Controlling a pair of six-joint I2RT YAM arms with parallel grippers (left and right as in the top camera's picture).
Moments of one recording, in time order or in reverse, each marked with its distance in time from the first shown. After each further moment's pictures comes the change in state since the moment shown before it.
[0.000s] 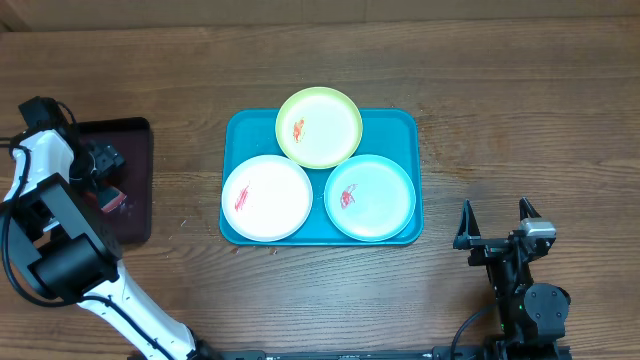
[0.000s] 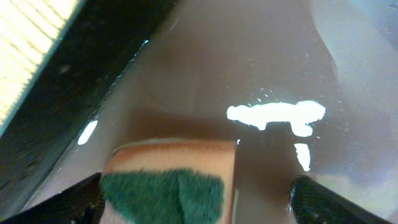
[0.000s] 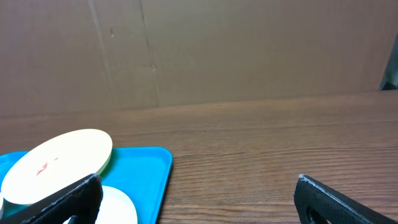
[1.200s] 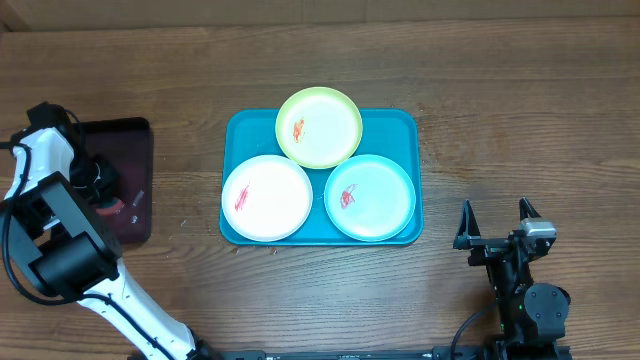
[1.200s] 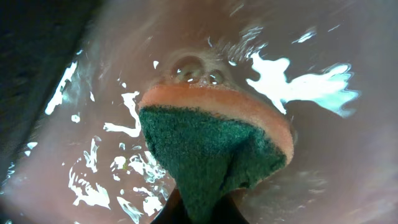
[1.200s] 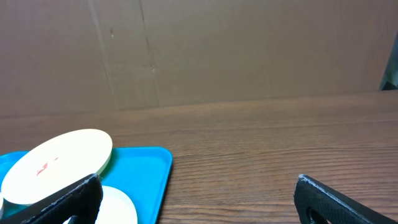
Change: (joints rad) left arm -0.002 0.009 0.029 -0.212 -0.044 0.007; right arm 0.000 0.000 0.000 0.000 0.000 0.000
